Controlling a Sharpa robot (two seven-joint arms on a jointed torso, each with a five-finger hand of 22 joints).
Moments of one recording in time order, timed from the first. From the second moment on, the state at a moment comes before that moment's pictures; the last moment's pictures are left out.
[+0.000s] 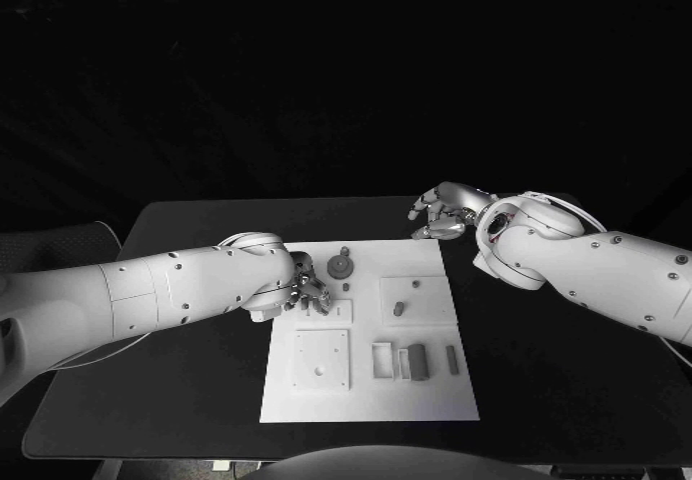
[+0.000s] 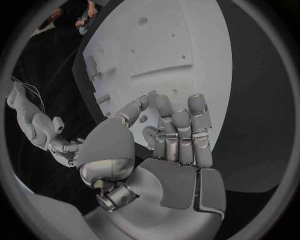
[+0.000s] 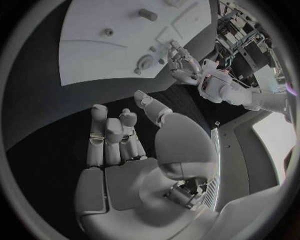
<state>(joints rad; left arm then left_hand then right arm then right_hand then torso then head) 1.24 -0.60 -0.24 1.30 -1.00 0.02 -0.61 0.90 -0.12 0.58 -0.20 0.30 1.15 0.00 0.34 0.87 1.32 -0.08 0.76 0.55 1.14 -0.17 1.34 0.53 0.01 1.25 -0.26 0.56 1.31 1.21 -0.69 0.00 1.38 -1.34 -0.23 -0.24 1.11 -0.11 0.55 -0.29 0.15 0.82 0.12 0.29 0.45 1.00 0.01 1.20 0.89 1.14 -0.06 1.51 0.76 0.25 1.03 0.02 0.94 1.31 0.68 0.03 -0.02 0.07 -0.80</state>
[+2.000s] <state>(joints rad) 1.24 -0.64 -0.23 1.32 -0.95 0.03 -0.61 0.78 -0.15 0.53 -0.13 0.16 1.20 0.01 0.32 0.88 1.30 -0.08 0.77 0.54 1.12 -0.18 1.35 0.50 0.01 1.23 -0.26 0.55 1.31 1.21 -0.71 0.00 1.38 -1.37 -0.22 -0.24 1.11 -0.11 0.55 -0.29 0.15 0.81 0.13 0.29 0.44 1.00 0.01 1.20 0.88 1.13 -0.05 1.50 0.76 0.26 1.02 0.03 0.94 1.31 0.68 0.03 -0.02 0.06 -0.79</state>
